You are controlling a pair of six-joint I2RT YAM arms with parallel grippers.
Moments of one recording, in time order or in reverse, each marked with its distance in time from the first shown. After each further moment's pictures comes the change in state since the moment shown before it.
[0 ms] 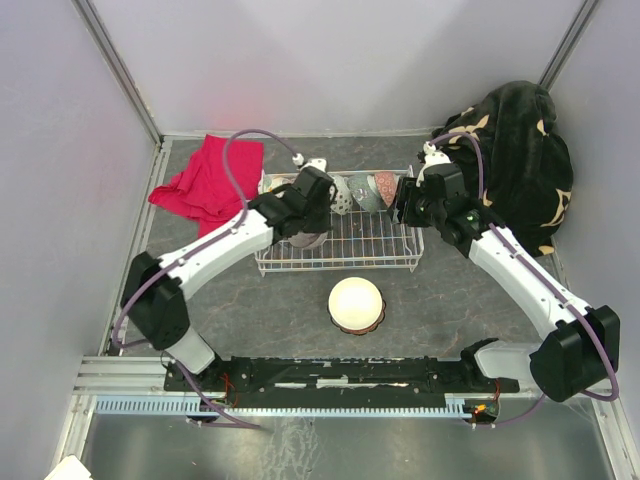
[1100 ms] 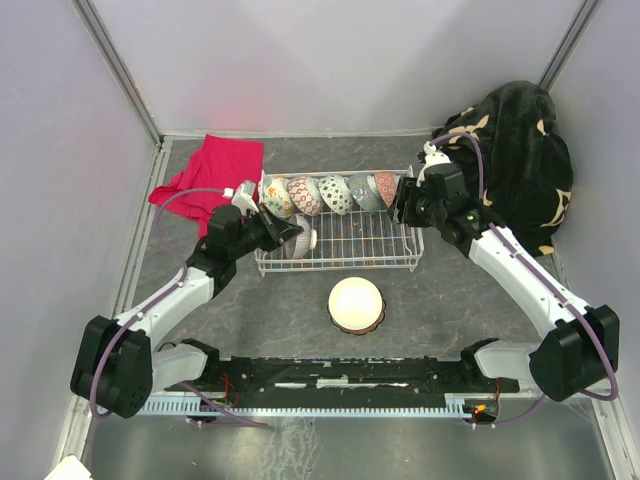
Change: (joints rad) left arm 0.380 -0.471 -0.762 0.814 0.596 -0.277; right arm -0.006 0.002 -0.002 0.002 -0.016 0.004
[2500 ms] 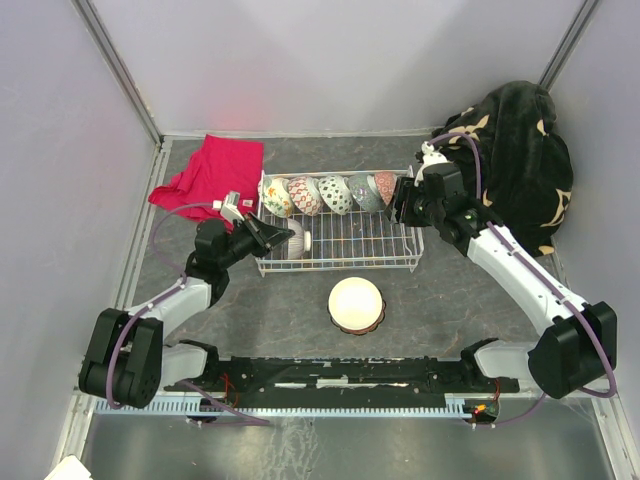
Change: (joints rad) left arm 0.146 0.044 -0.195 0.351 0.173 -0.146; right arm 0.000 0.015 -0.002 0.019 -0.032 0.006
